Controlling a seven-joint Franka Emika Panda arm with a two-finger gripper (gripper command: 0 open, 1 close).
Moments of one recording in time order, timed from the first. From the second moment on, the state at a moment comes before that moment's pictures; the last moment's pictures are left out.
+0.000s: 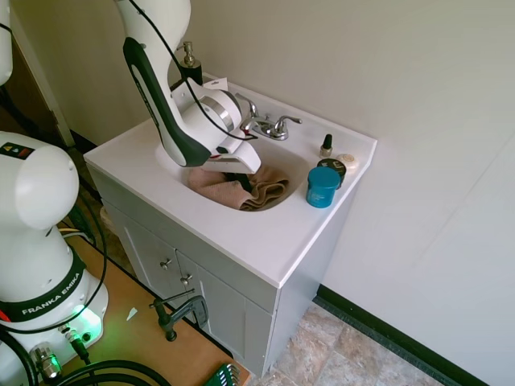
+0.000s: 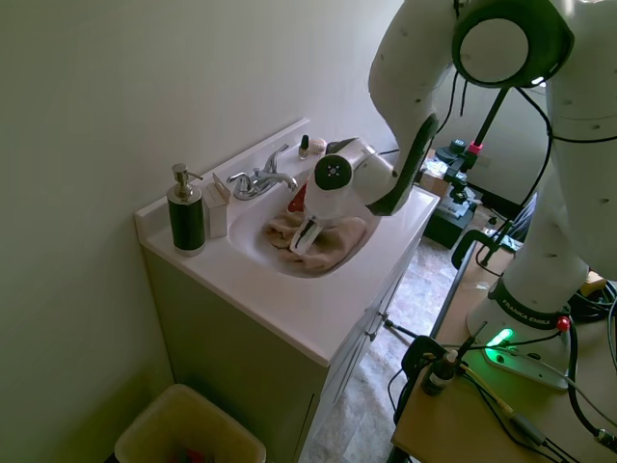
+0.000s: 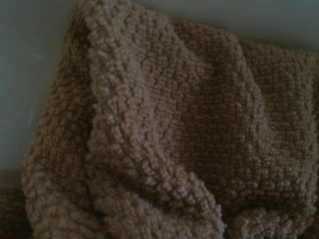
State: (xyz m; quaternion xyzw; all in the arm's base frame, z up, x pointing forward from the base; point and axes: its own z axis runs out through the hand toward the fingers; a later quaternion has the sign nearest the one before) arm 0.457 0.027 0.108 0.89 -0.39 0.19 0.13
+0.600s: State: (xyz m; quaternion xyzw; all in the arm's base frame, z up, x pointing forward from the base) arm 0.465 0.108 0.132 0.83 -0.54 0.09 0.05
